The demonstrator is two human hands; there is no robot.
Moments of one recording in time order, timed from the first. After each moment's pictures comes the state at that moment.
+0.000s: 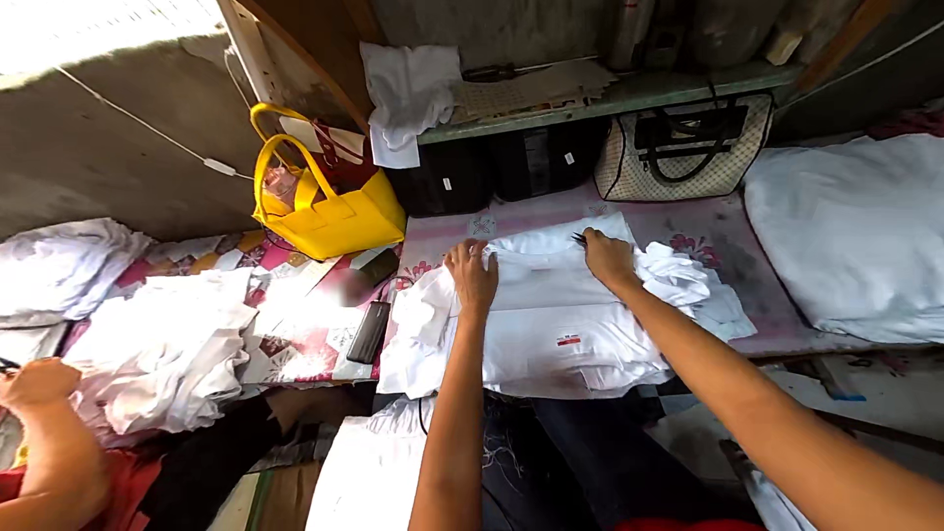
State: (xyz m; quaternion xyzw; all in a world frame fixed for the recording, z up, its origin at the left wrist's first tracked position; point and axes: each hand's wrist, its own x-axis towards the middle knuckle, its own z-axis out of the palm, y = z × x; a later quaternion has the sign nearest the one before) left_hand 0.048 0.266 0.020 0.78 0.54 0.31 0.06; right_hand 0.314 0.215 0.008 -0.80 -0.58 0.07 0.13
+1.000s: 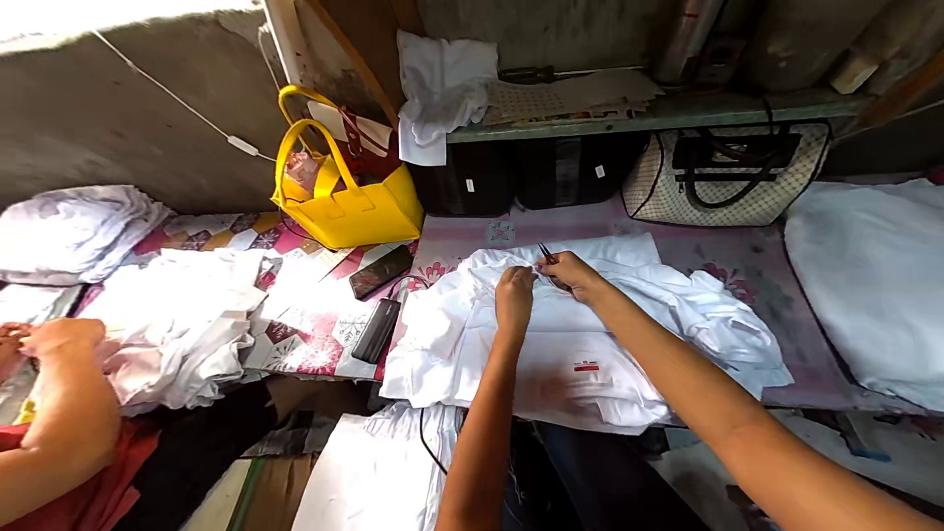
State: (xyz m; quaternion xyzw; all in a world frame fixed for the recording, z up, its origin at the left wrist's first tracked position) left_hand 0.086 0.246 -0.002 0.74 0.51 0.39 0.21; right_hand 0.236 0.261 0.025 -0.60 -0.46 0.55 0.36
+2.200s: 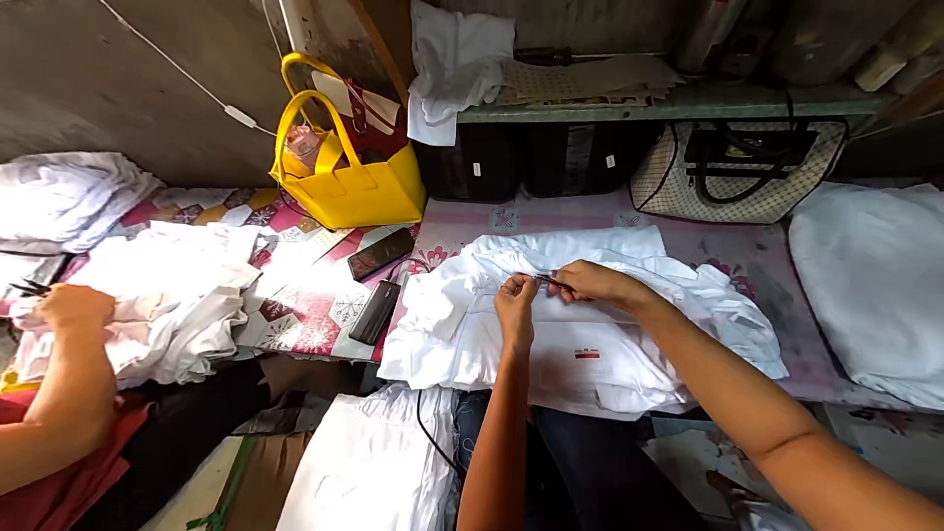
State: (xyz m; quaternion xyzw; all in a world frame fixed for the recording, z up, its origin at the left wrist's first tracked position) left_hand 0.089 0.203 0.002 0.34 0.44 0.61 0.57; right_hand 0.240 0.208 0.096 -0.58 -0.60 0.54 0.12
